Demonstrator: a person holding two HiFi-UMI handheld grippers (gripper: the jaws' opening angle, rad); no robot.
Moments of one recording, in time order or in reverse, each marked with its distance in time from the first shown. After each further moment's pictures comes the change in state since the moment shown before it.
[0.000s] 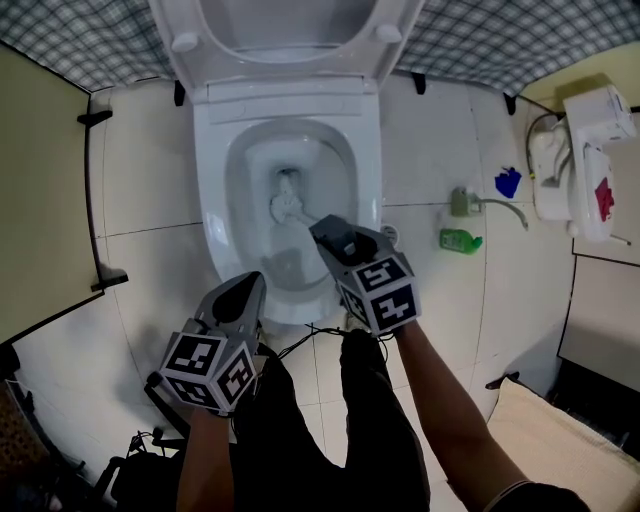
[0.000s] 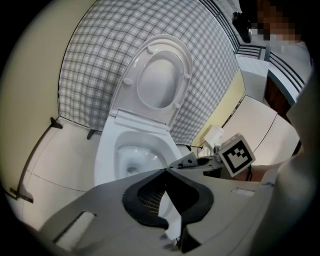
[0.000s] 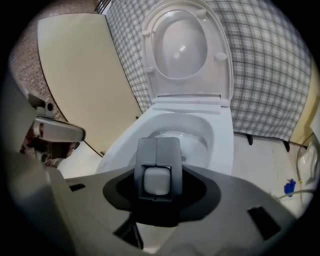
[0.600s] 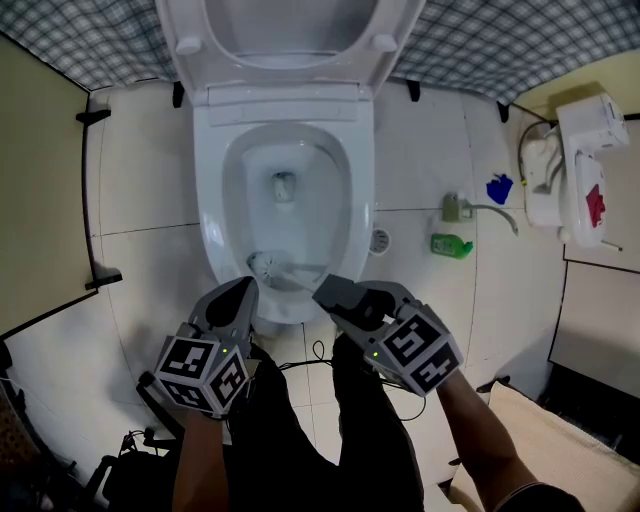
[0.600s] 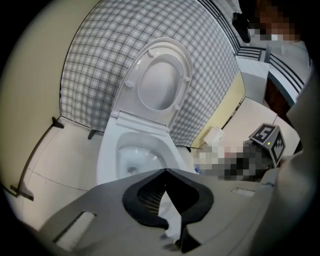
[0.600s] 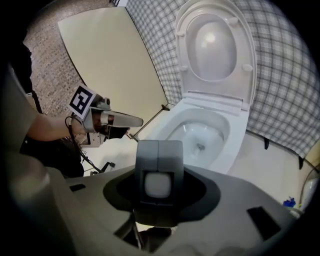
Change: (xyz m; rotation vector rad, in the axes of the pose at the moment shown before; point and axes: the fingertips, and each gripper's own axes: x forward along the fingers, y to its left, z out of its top) left arm -0.011 -0.002 -0.001 -0.013 -0.010 0.001; right arm -0.100 0.061 -0.027 -0.172 0.153 0.230
